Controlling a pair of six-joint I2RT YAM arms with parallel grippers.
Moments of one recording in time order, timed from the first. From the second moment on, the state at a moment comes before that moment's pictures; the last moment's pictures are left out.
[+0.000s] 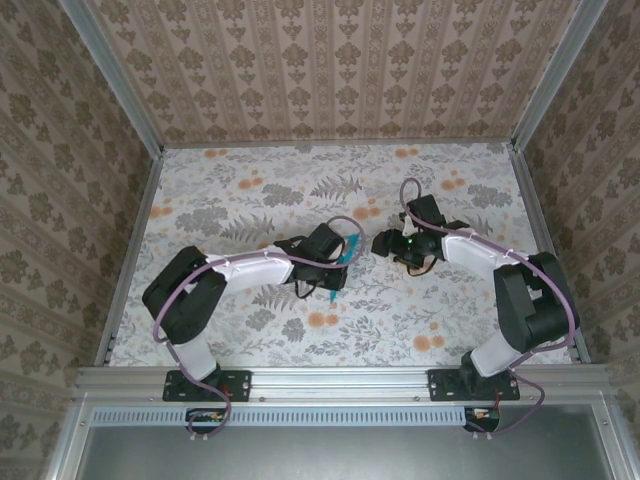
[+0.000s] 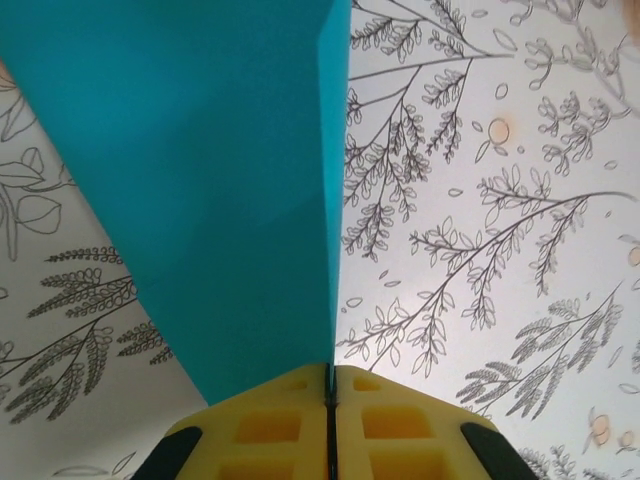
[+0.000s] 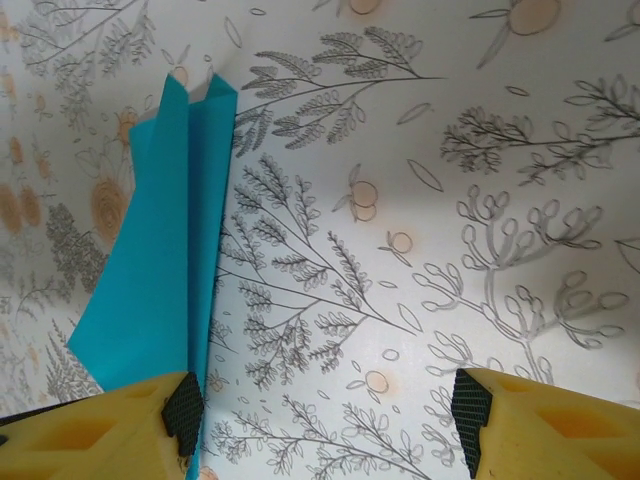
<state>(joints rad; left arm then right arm) -0.87 1.74 0.98 -0.26 0.22 -0.52 0.29 1.57 0.86 -0.34 -0.38 0.62</state>
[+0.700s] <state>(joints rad) -0.74 1.74 0.77 0.16 0.45 -0.77 0.40 1.66 0.81 -0.03 -0.44 0.67</state>
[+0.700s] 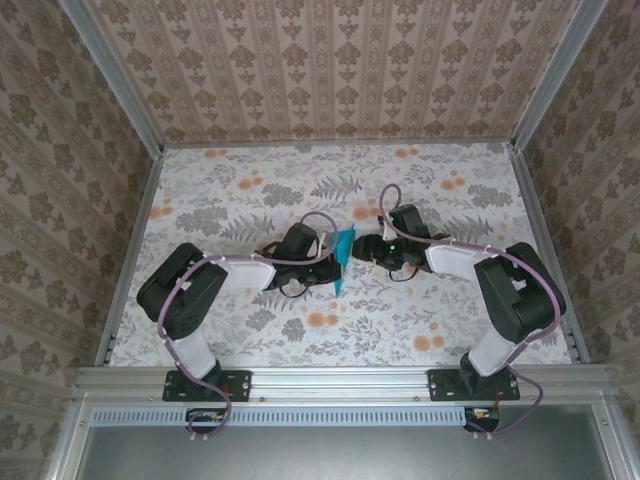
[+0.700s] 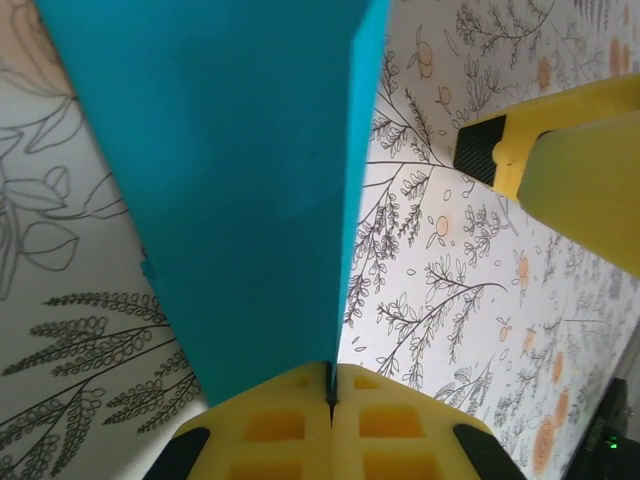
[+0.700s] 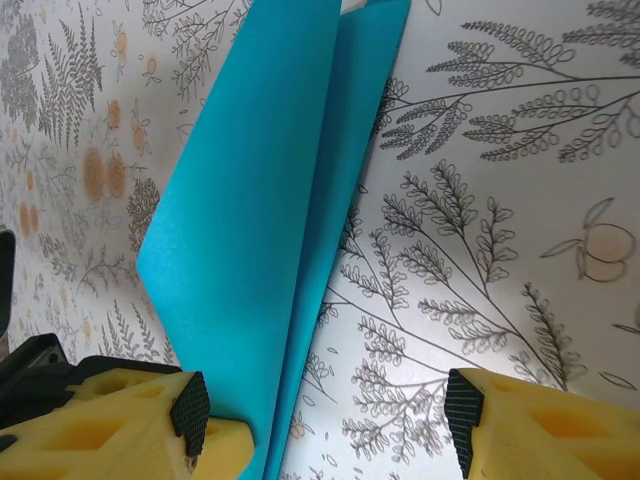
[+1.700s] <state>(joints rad) -0.71 1.75 0.71 0.31 0.51 -0.86 0.45 1.87 0.98 -0.01 -0.40 0.79</state>
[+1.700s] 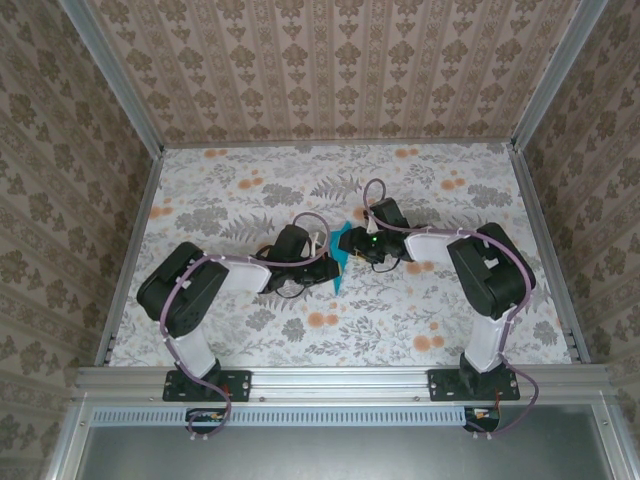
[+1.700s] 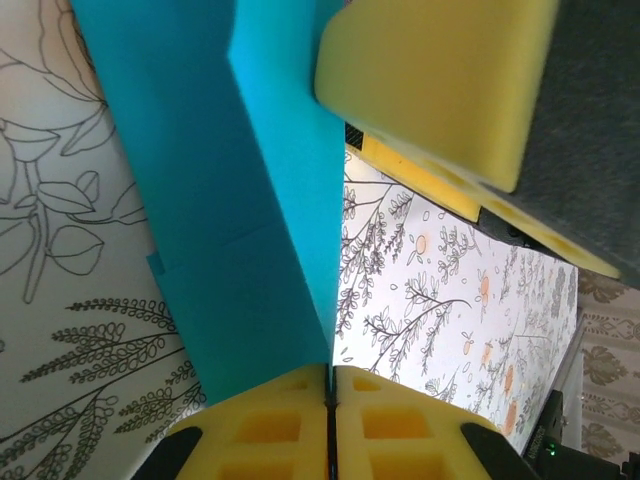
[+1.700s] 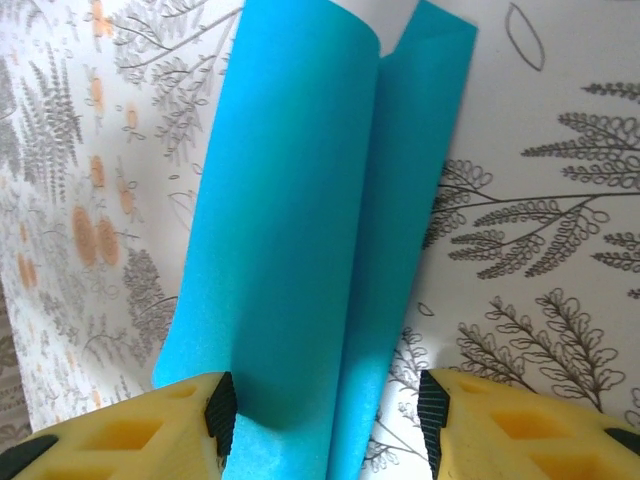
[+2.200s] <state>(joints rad) -0.69 1.75 0.71 0.30 0.53 -0.87 0.45 1.89 1.02 -0.08 -0.40 0.80</state>
